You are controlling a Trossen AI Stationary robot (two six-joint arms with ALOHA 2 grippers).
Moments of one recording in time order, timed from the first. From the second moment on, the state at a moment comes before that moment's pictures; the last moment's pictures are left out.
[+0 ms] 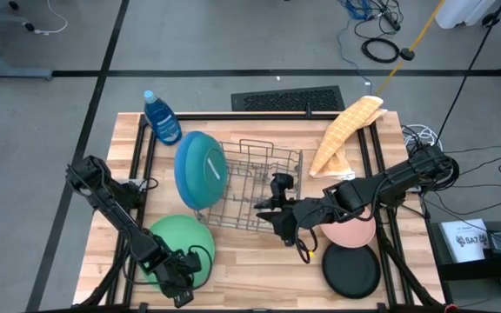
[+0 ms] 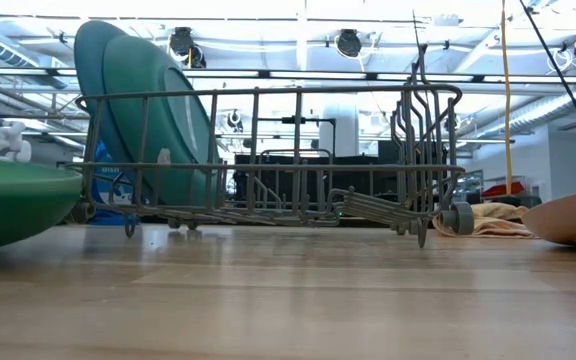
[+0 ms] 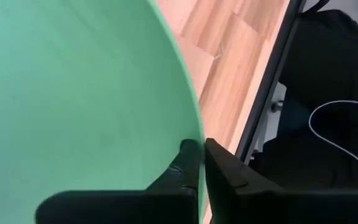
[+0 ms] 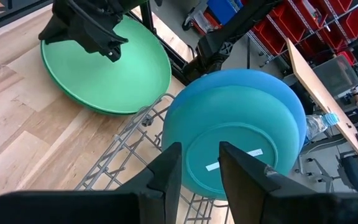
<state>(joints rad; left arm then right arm) -0.88 1.65 0.86 -0.23 0.00 -1.32 0.40 1.57 1.44 -0.37 0.47 -0.51</state>
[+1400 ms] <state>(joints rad) -0.88 1.60 0.85 -0.21 -0.01 -1.28 0.40 1.57 1.44 -0.38 0.47 -0.51</state>
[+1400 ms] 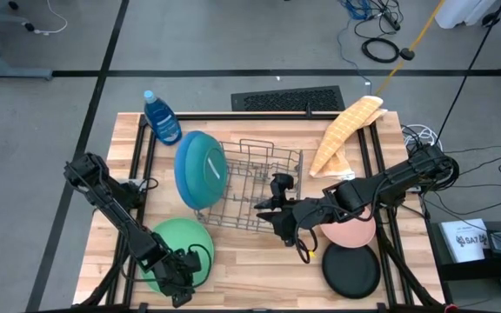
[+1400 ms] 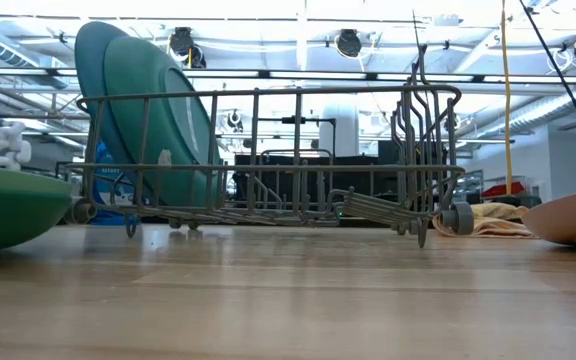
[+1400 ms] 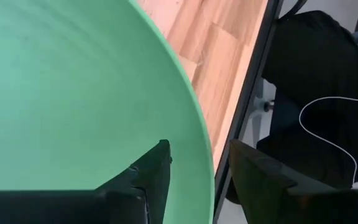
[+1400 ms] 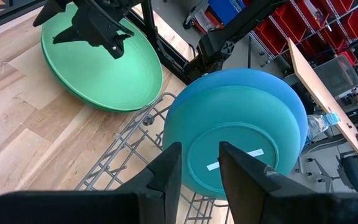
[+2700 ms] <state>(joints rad) -0.88 1.64 0.86 -0.24 0.04 -1.30 0.40 1.57 1.44 -0.37 0.47 -0.51</state>
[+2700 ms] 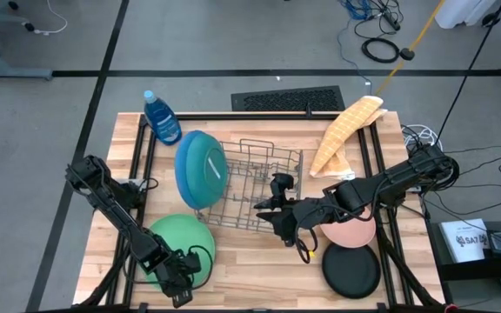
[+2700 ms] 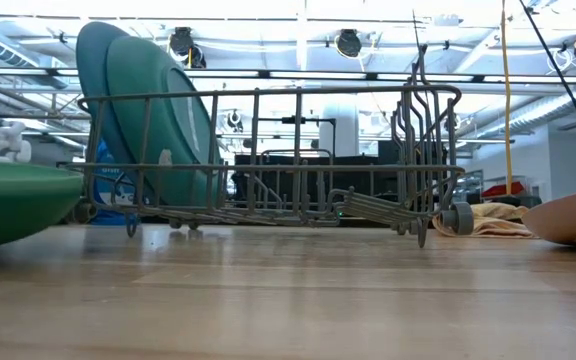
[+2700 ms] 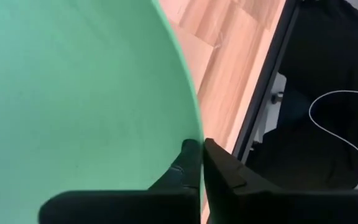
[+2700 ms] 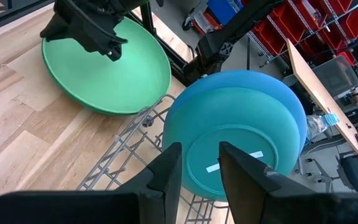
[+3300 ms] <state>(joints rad) -0.88 1.63 1.06 -0.45 0.05 -1.19 0.40 1.57 1.44 -0.36 0.47 -0.51</state>
